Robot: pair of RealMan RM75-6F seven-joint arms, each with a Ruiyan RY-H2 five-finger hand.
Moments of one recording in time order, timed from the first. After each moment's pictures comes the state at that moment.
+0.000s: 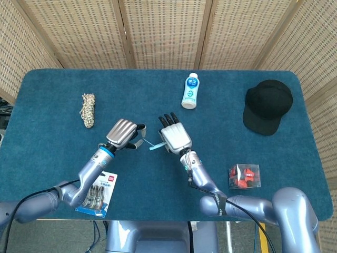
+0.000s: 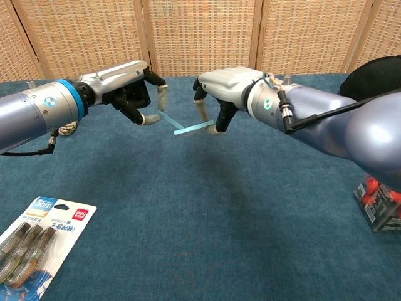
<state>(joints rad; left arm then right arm) -0.86 -1.66 -0.21 -1.18 1.34 0.92 -0.06 1.06 -1.77 0.29 -1.35 -0.78 0.97 -0.67</state>
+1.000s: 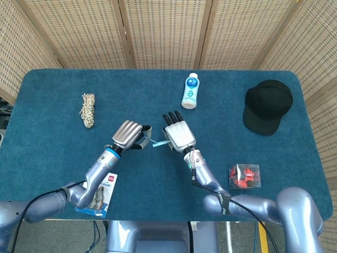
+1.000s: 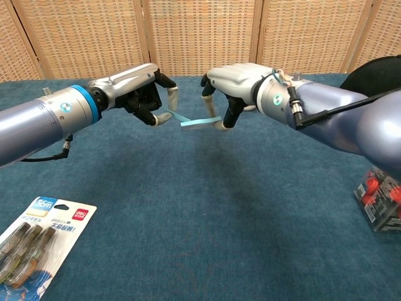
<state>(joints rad) -0.88 -1.72 -0.22 -1.14 1.33 0.94 -0.07 1.05 -1.74 0.28 -1.35 -0.79 0.98 -0.65</state>
